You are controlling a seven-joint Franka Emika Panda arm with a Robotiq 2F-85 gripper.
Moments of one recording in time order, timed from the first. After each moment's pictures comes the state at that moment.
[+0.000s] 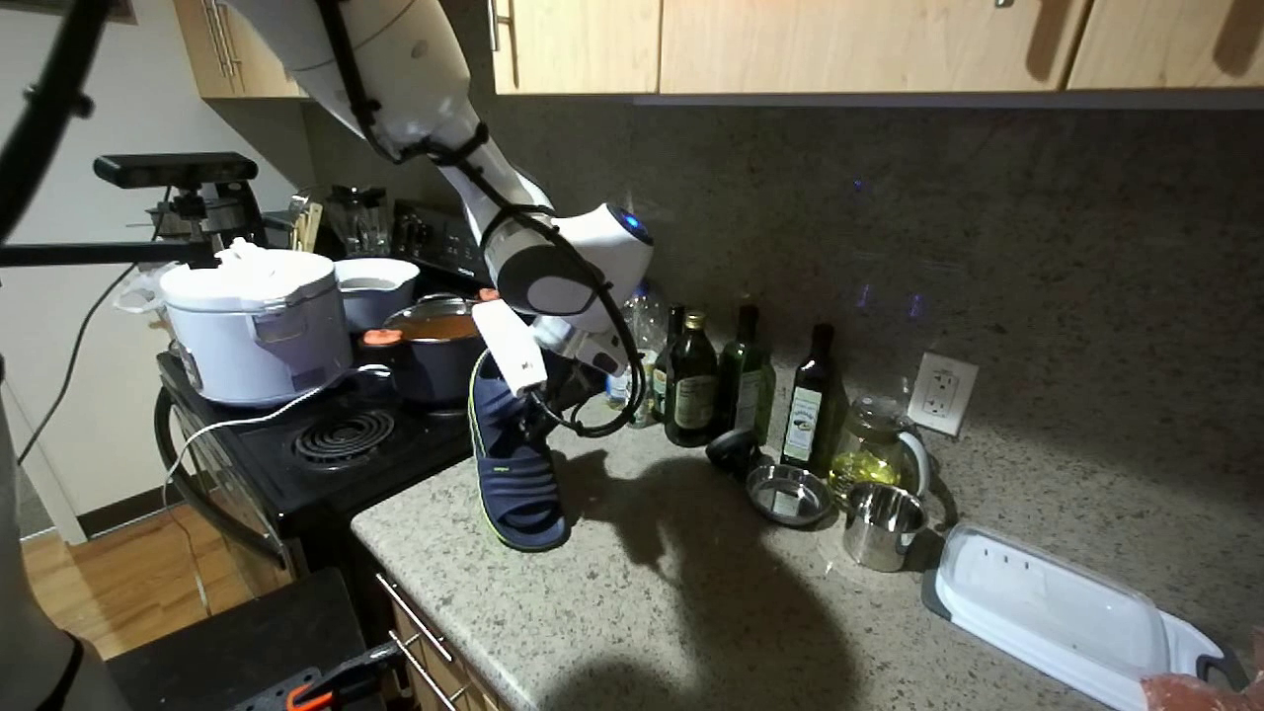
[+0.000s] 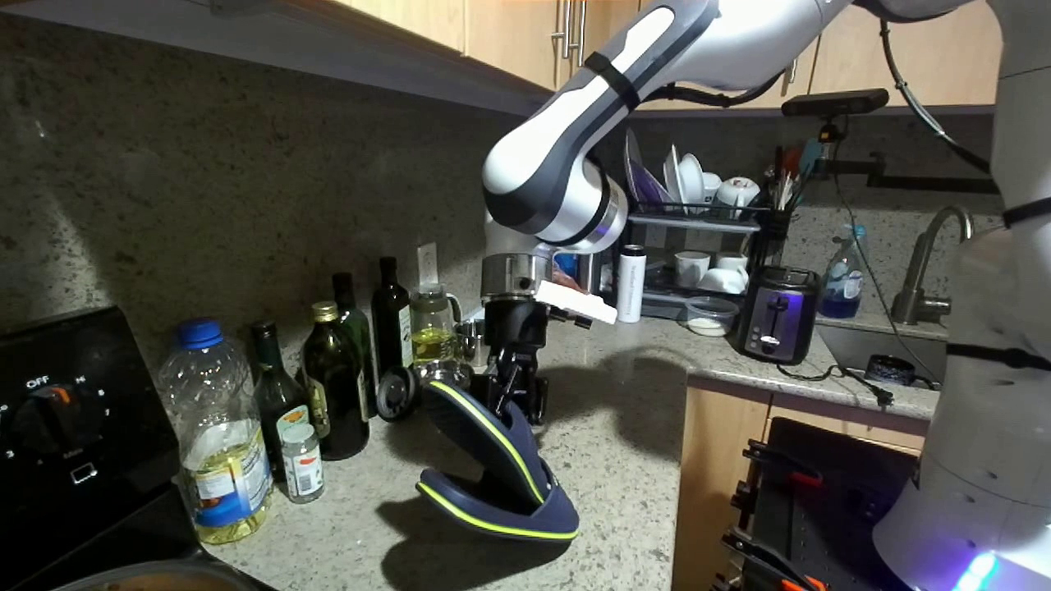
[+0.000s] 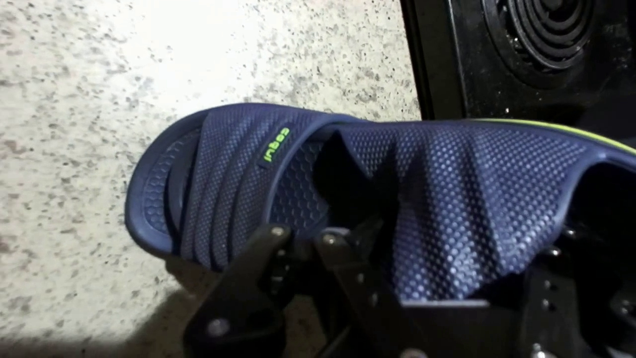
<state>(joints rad) 0.13 0.19 0.16 -2.26 0.60 2.24 -0.15</state>
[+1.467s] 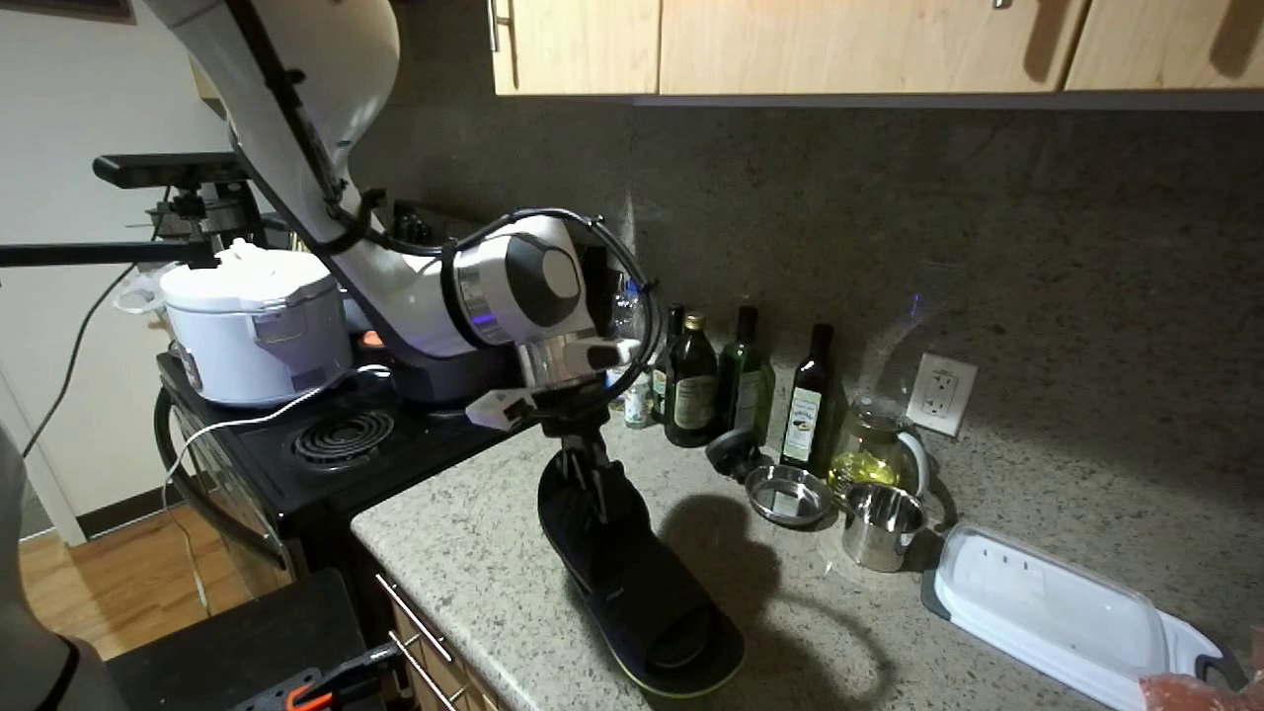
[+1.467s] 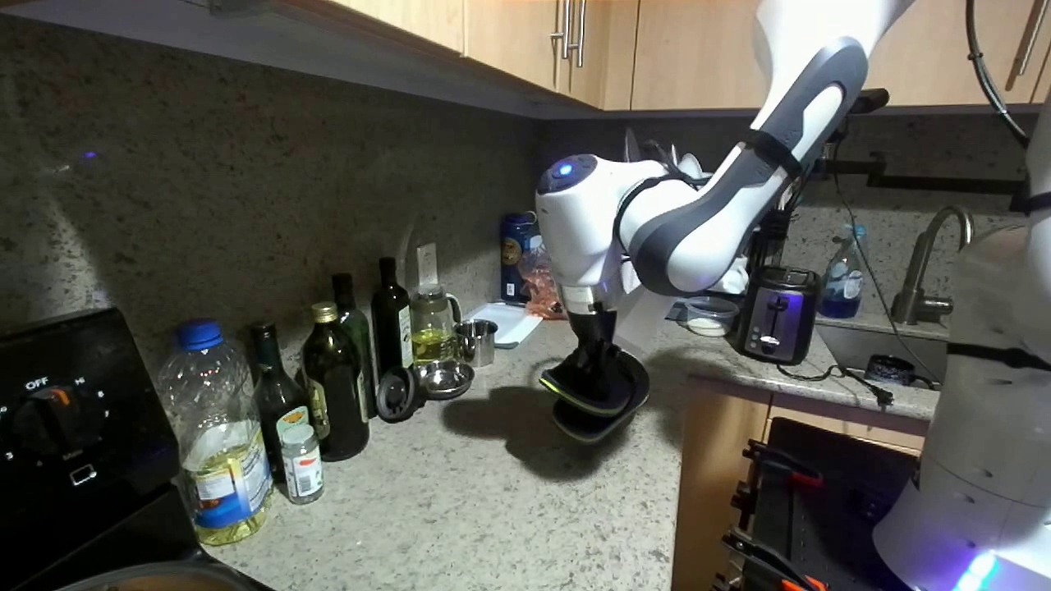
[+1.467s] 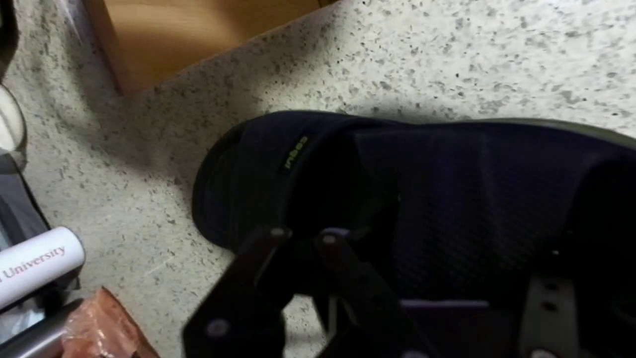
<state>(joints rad) 0.08 0.00 0.10 -2.52 -0.64 2.31 0.78</state>
